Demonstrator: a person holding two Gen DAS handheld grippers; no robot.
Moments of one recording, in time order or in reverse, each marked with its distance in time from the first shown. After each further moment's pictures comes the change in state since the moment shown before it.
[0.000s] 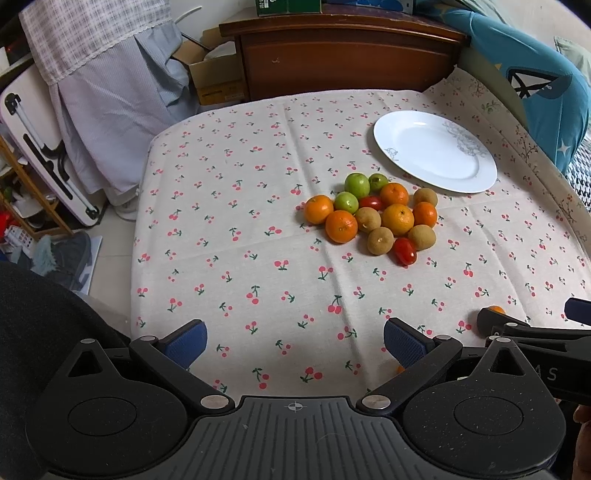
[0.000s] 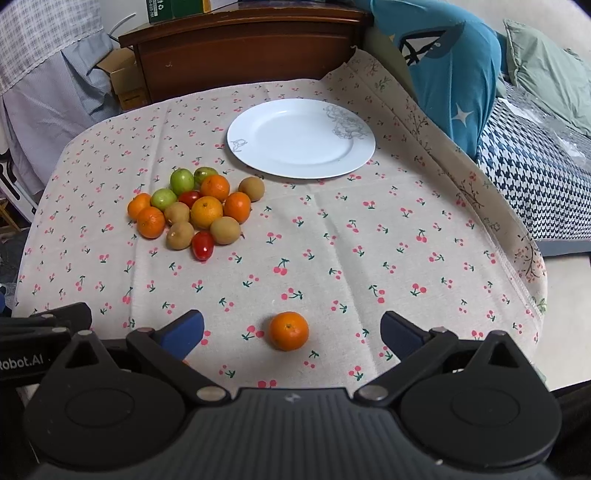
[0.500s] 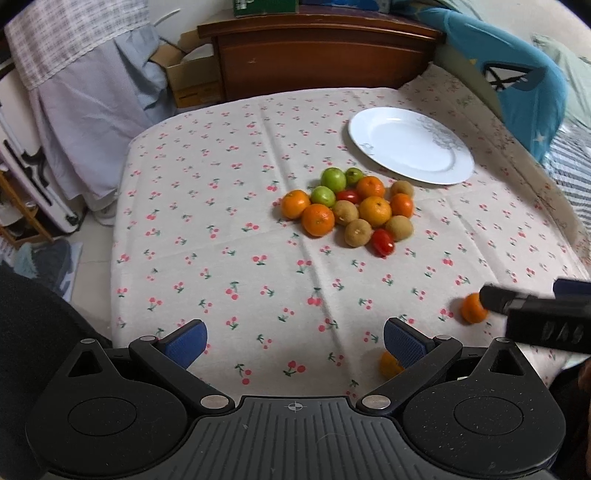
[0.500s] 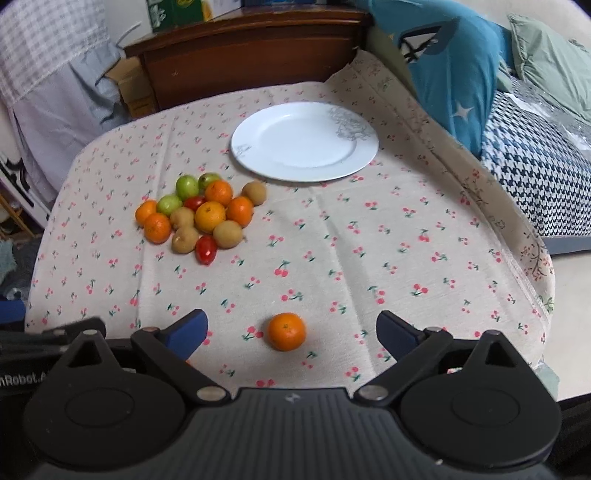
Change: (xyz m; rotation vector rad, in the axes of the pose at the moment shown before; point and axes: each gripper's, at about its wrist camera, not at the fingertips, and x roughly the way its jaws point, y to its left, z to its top) left arm 0.000 -0.002 -0.010 0.042 -0.013 -0.085; right arm -0.007 -0.022 0.000 0.025 -0.024 0.045
